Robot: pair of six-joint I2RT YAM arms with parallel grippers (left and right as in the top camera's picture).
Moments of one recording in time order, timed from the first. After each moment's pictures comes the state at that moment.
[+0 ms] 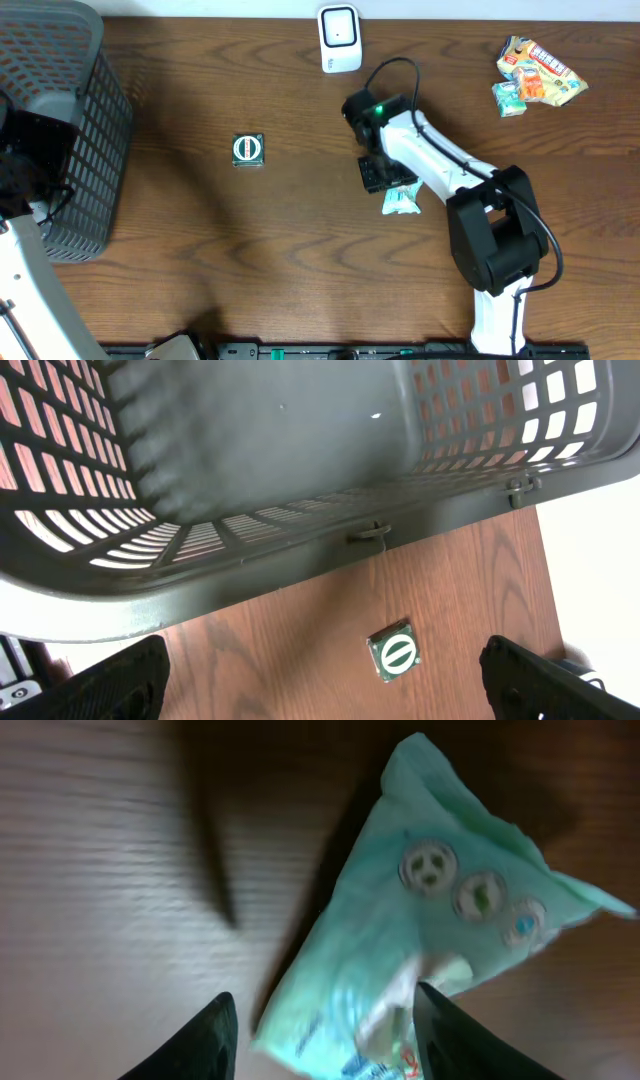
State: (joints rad) left arm 0.49 1.35 1.79 -1.46 -0.03 -0.83; right arm 0.51 2.09 1.53 -1.12 0.20 0.36
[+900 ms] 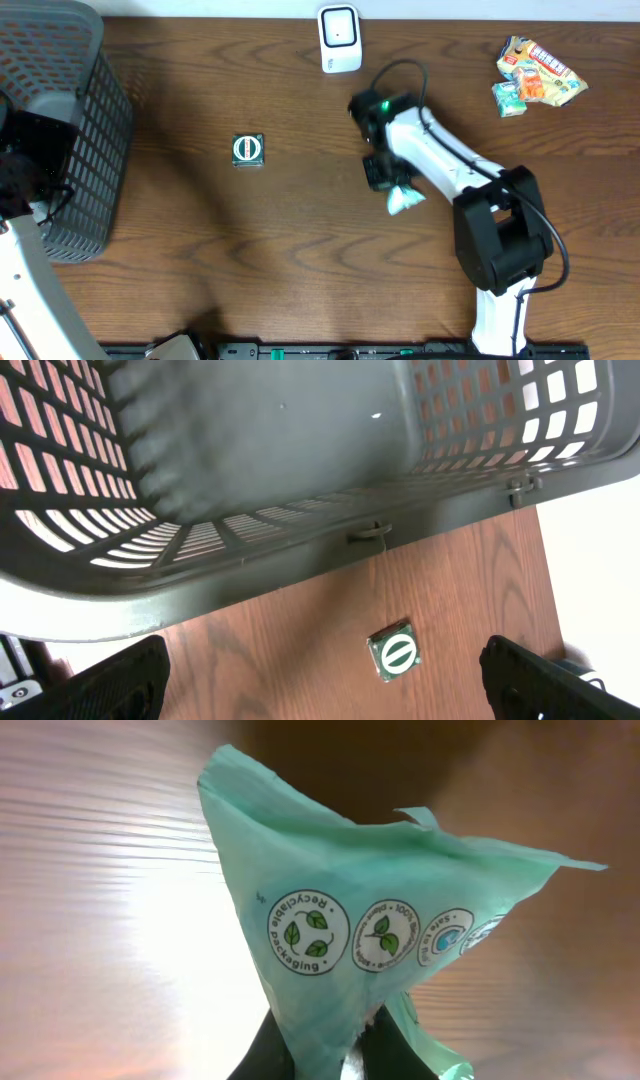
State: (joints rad) left arm 0.49 1.35 1.79 -1.46 -0.03 -0.83; right arm 0.47 2.08 1.62 -1.22 0.10 0.29
